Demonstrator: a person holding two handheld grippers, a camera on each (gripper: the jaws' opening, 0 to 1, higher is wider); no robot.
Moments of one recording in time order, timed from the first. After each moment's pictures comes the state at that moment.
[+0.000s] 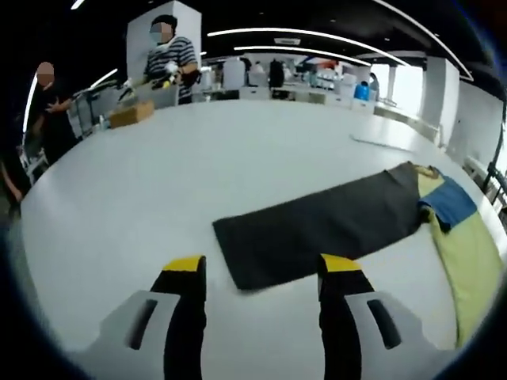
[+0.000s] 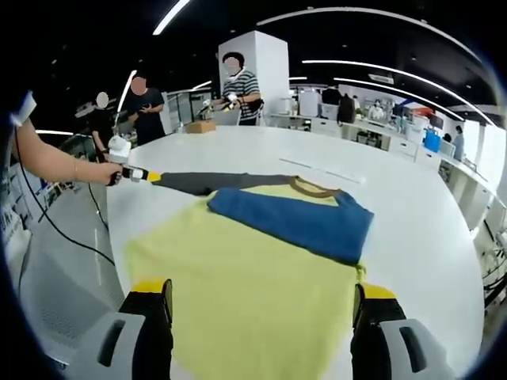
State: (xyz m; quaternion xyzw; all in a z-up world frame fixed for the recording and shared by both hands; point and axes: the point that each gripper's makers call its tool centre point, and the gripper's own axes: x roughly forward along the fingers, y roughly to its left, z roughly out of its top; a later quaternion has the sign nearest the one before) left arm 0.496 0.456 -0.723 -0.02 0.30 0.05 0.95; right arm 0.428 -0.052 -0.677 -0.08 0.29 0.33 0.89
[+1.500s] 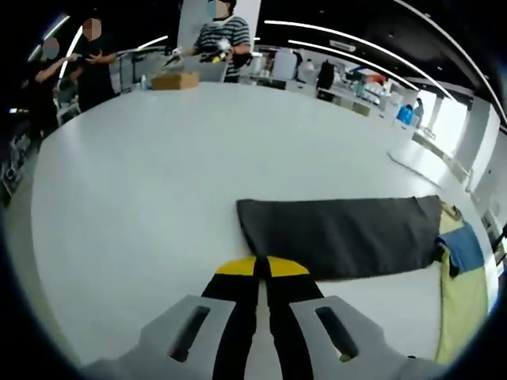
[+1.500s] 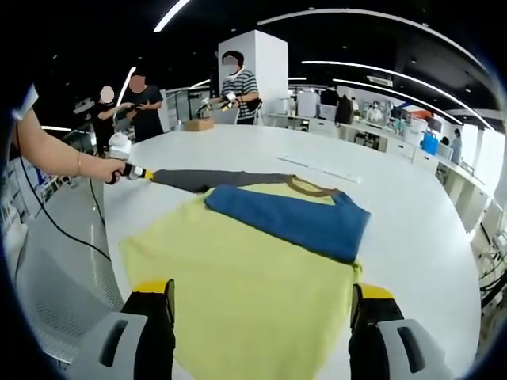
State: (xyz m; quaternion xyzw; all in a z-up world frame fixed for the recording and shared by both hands) left arm 0.491 0.467 -0.731 -0.11 0.31 0.14 0.93; right arm 0.428 -0.055 -0.680 -0.09 0.29 0.32 0.90
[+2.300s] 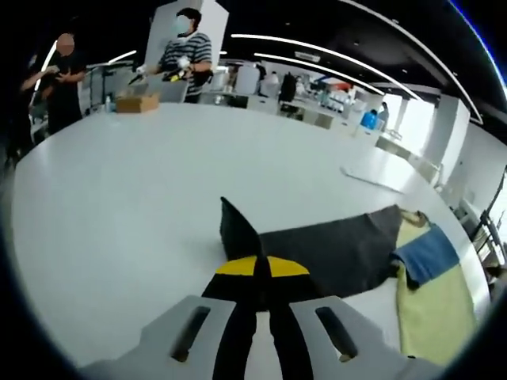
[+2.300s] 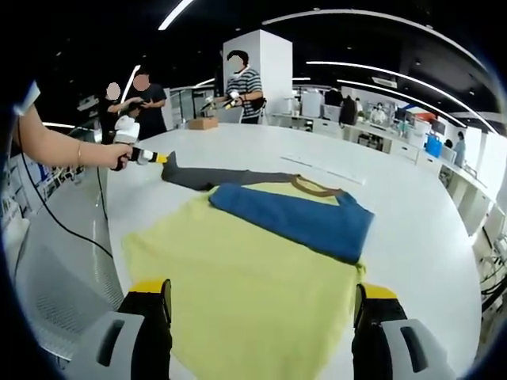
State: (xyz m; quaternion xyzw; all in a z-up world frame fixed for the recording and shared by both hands) left arm 0.529 0.407 -0.684 -0.10 0.26 0.04 0.96; right arm 0.425 -0.052 -0.682 -0.10 0.29 0.33 0.89
